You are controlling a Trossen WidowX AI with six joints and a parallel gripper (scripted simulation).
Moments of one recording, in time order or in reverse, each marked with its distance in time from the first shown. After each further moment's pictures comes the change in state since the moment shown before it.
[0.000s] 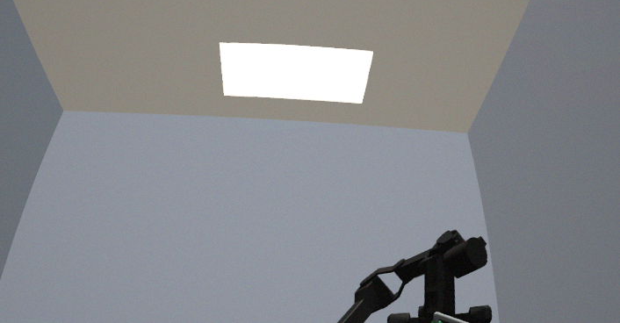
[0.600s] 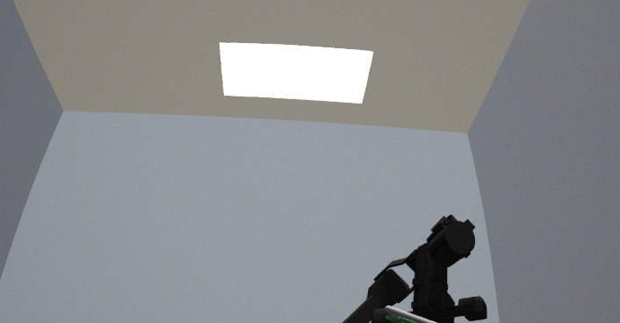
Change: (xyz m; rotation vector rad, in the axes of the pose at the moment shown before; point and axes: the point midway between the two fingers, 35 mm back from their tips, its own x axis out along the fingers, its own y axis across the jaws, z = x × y) arm 0.006 0.019 -0.072 0.250 0.010 0.031
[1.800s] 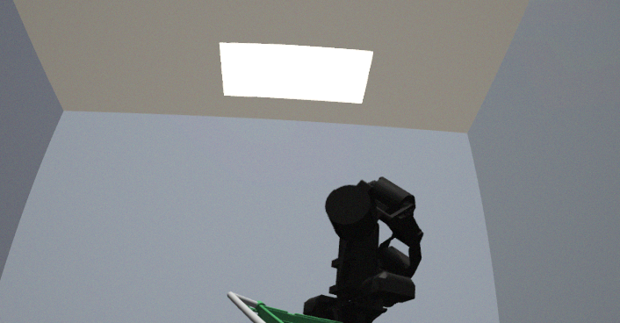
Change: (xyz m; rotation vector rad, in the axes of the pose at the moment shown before) arm 0.007 0.068 -0.144 0.503 -0.027 0.007
